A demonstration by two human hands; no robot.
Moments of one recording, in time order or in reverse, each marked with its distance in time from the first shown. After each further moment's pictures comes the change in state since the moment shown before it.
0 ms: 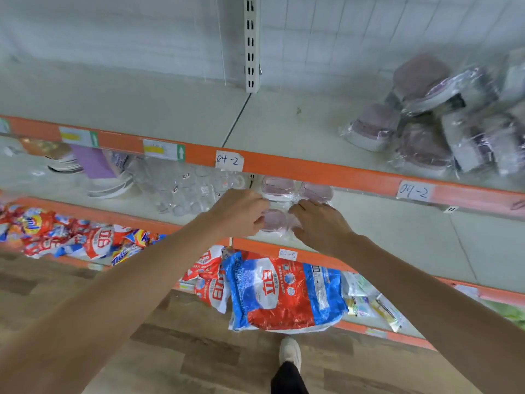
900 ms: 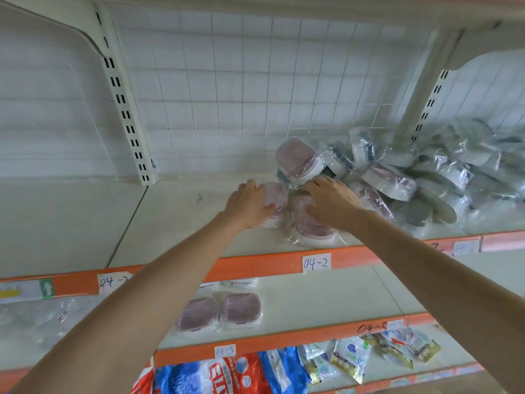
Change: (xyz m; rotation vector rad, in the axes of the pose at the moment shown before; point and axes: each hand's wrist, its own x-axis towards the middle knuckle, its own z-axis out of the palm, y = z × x) left_hand 0.244 0.071 -0.093 -0.292 0.073 -0.107; right_hand -0.016 0.197 -0.136 -0.103 0.189 0.477
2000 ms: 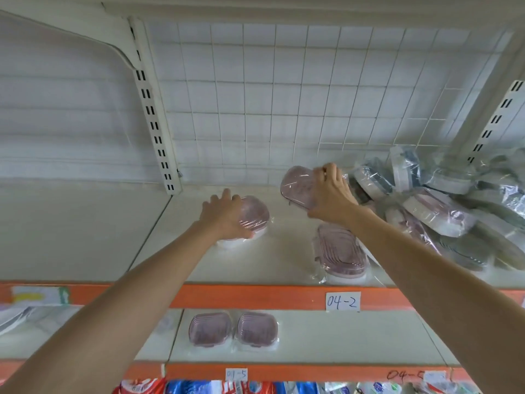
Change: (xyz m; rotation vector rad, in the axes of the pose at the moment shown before) left_hand 0.013 -0.081 -0.011 0.194 -0.081 -0.255; right_hand 0.098 0.001 0.029 0.098 0.076 0.011
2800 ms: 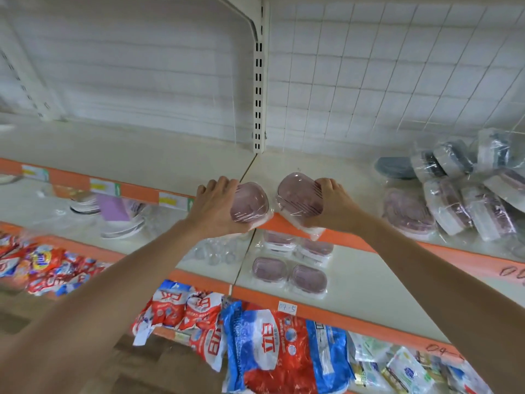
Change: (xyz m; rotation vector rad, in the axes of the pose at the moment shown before) left_hand -0.204 -0.120 0.012 0.089 0.300 -0.068; right_hand -0.106 -0.146 0.007 0.427 -0.195 -0.228
